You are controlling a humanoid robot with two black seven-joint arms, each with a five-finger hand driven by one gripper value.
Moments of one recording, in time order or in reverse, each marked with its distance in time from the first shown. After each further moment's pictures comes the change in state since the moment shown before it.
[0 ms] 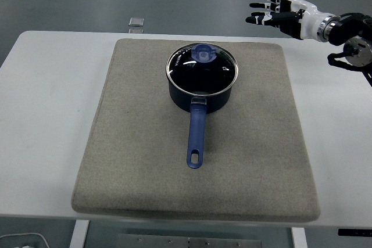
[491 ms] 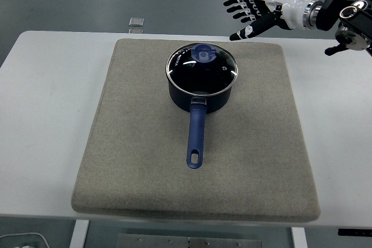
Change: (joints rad) left arm -0.001 0.000 0.000 0.000 0.000 0.000 0.000; right arm 0.159 -0.048 -0.227 0.184 -0.273 0.002 0.084
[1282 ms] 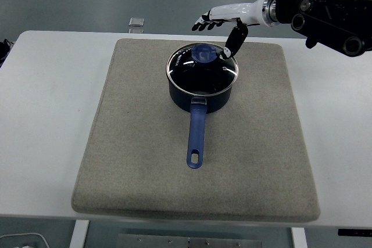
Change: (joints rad) left arm 0.000 0.000 0.000 0.000 0.000 0.000 0.000; right arm 0.244 0.118 -0.372 0.139 -0.283 -0.068 0.047
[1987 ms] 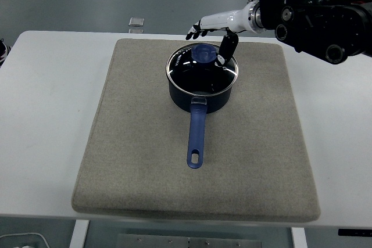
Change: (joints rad) left arm 0.001 0.000 0.000 0.000 0.000 0.000 0.000; right arm 0.018 0.046 -0.070 -0.001 -0.027 -0.032 0.000
